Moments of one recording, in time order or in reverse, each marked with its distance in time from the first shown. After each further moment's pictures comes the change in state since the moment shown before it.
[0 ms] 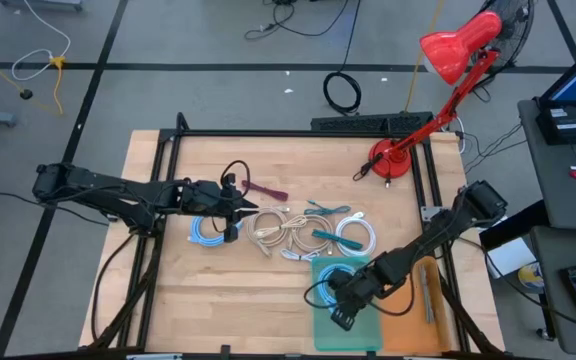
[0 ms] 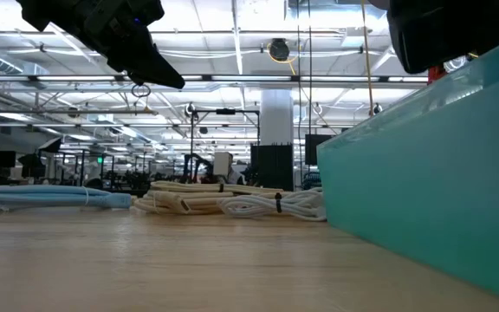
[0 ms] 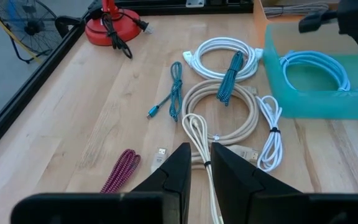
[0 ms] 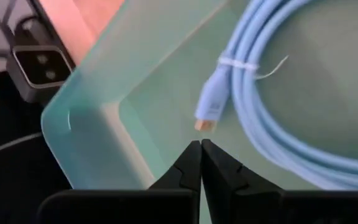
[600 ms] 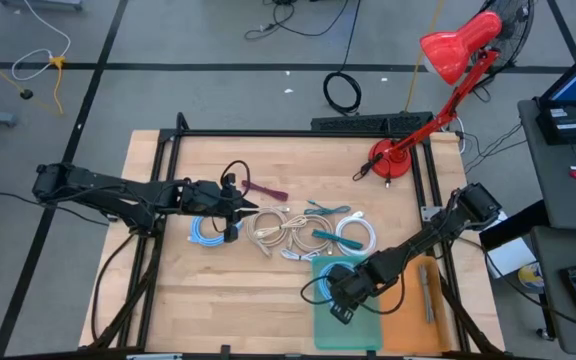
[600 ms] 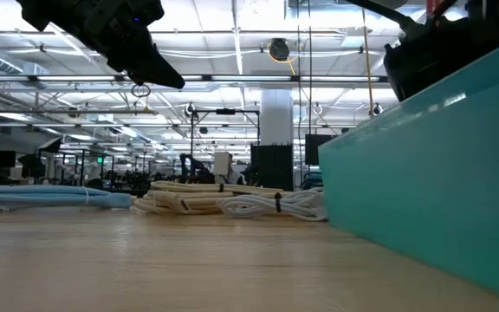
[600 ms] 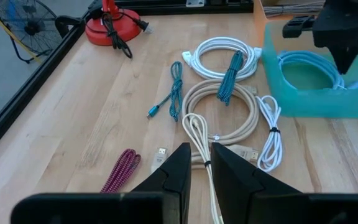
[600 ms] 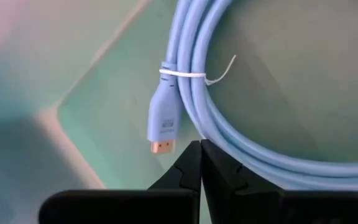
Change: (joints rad) left arm 0.000 0.000 0.000 -0.001 -0.001 0.001; right arm -0.035 0.047 0.002 -0.139 -0.007 -0.022
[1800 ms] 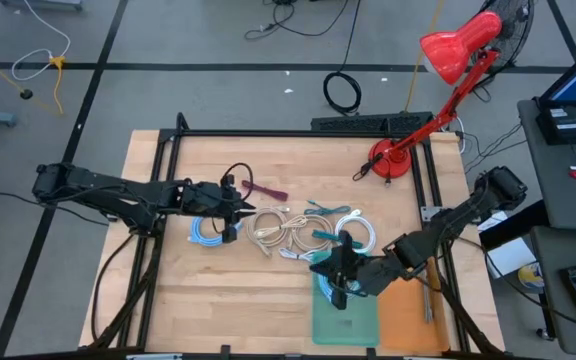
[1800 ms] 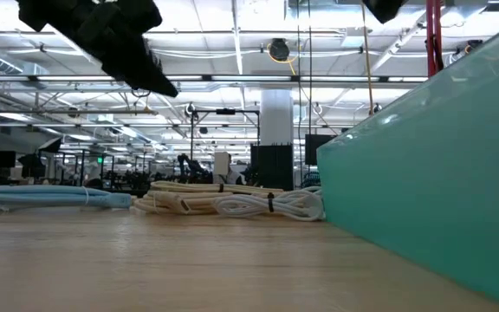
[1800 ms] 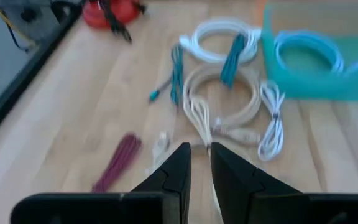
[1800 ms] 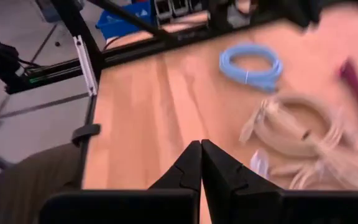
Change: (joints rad) left arm 0.000 -0.001 0.000 -0.075 -0.002 -0.002; right arm 0.010 -0.282 0.000 0.407 0.714 -0.728
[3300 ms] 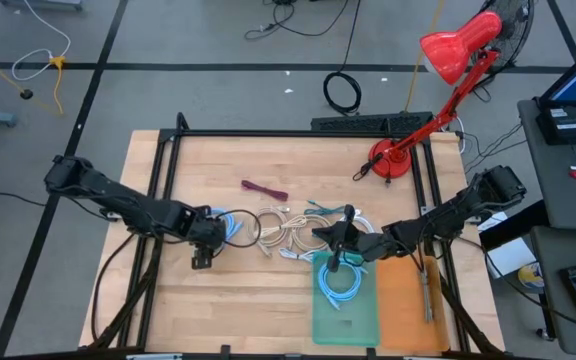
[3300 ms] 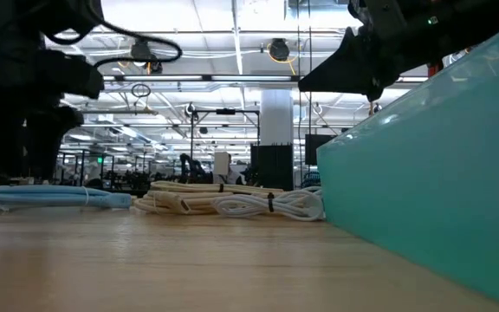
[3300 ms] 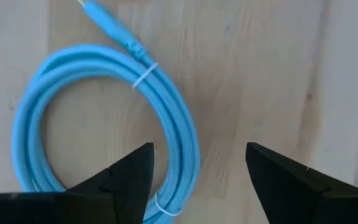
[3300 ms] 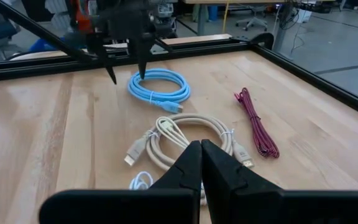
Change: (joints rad) left arm -0.250 0.142 0.000 -0.618 0.080 -0.379; right arm -0.183 0.001 -0.439 0.621 0.113 -0.272
